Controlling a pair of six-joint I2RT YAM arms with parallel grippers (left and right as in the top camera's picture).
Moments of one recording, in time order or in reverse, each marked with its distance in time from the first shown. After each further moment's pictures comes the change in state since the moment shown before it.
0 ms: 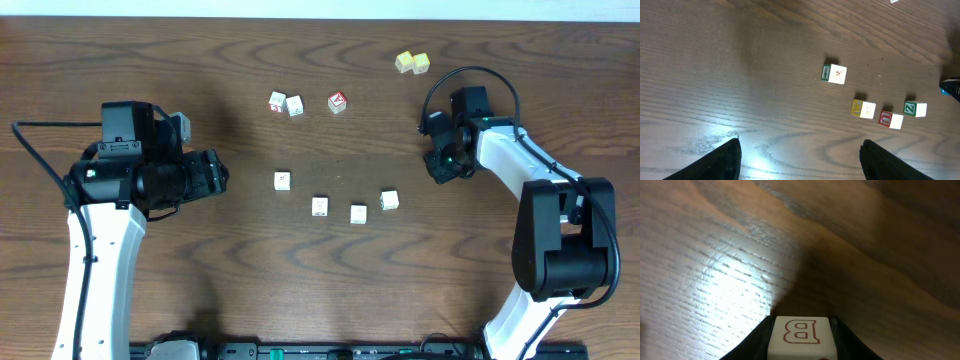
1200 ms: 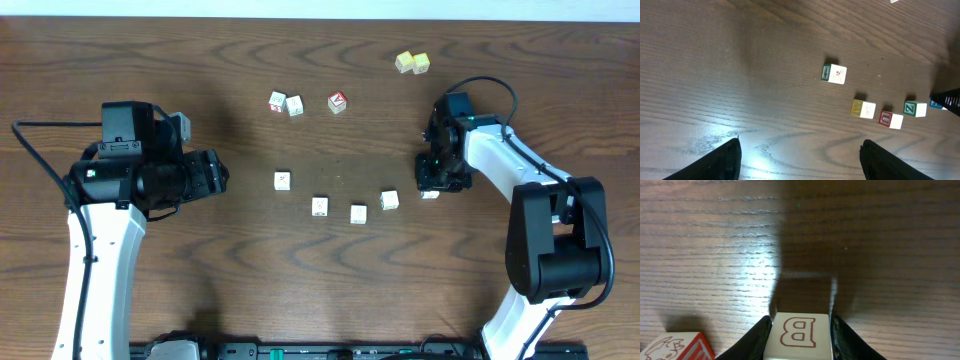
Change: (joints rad) left arm 0.000 0.000 0.000 0.000 0.000 0.000; right arm 0.062 0.000 0.017 -0.179 -0.010 0.520
